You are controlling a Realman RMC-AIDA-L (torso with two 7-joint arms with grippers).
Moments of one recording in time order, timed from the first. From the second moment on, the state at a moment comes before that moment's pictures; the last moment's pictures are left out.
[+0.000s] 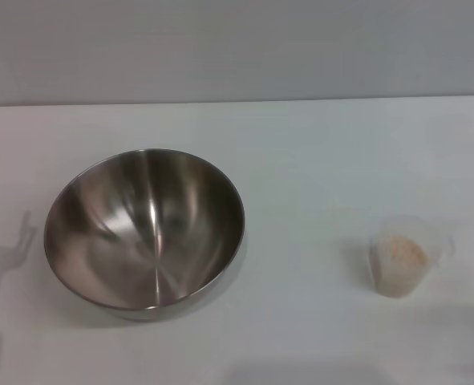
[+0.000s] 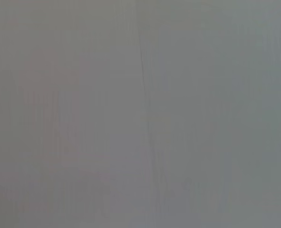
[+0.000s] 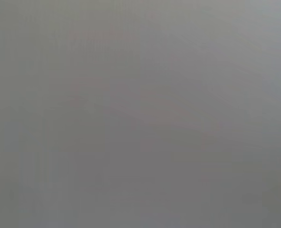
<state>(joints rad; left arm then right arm) -0.21 -2.08 -1.01 -0.28 2.40 1.32 0.03 0.08 2.09 0.35 0.24 -1.67 -1.82 -0.04</state>
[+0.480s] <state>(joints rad) -0.21 -2.08 -1.01 -0.28 2.39 1.32 0.04 0.09 2.09 0.34 0.24 -1.67 -1.81 -0.04</state>
